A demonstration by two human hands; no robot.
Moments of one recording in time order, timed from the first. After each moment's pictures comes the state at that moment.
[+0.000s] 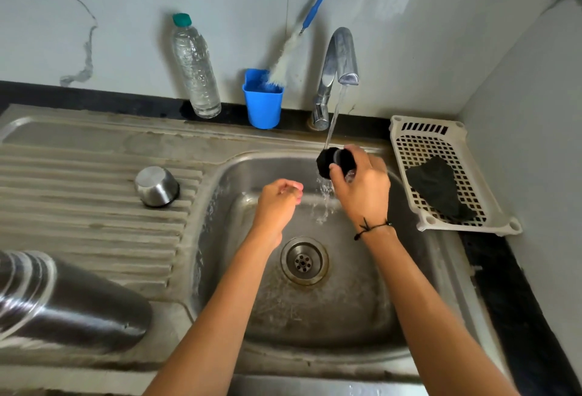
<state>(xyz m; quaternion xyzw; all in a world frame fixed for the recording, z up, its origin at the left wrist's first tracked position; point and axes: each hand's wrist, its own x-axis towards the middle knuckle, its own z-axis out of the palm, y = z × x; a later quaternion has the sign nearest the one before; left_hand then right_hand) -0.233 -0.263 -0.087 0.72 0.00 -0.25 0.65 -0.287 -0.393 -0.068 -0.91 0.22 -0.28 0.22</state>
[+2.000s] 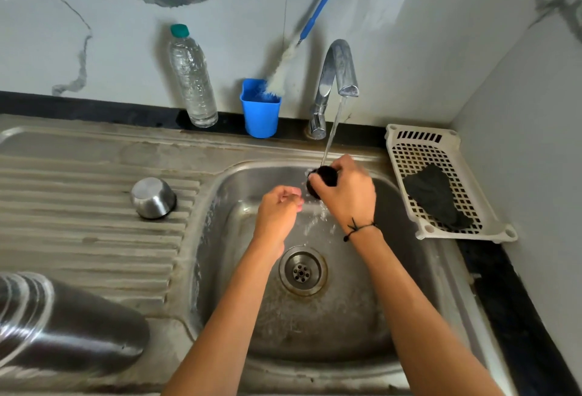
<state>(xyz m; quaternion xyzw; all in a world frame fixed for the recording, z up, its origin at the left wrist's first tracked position) -0.235 -0.262 -0.081 0.70 0.00 -0.26 0.66 -0.272 -0.379 -0.064 -0.90 0.28 -0.24 0.24</state>
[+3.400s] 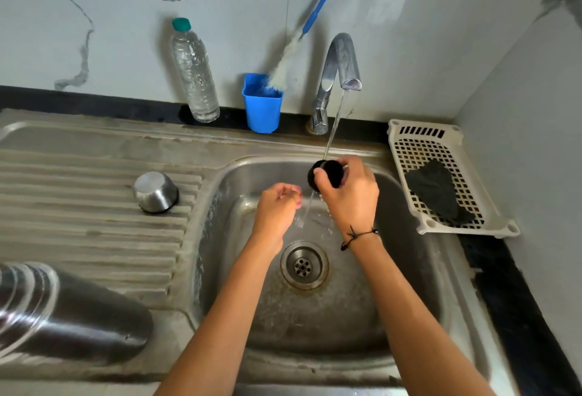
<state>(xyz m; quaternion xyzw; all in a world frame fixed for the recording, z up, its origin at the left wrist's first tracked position) -0.234 -0.260 -0.084 0.70 0.01 -0.25 0.66 -0.279 -0.370 -0.071 -0.87 0.27 -0.31 0.27</state>
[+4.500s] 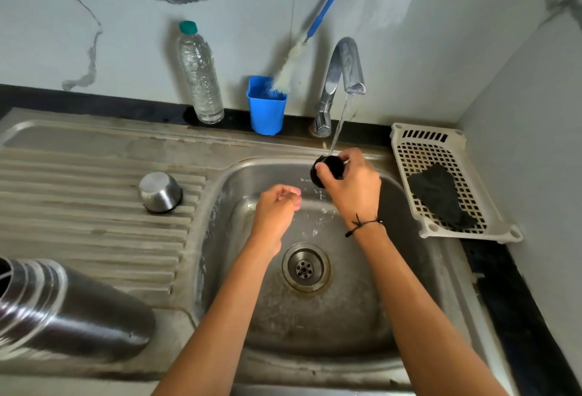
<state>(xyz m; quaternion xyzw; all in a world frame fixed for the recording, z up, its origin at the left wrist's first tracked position) -0.230 -0.254 -0.088 0.70 0.01 -0.25 0.67 -0.266 -0.380 -0.063 -0.88 0.28 -0.26 0.26</state>
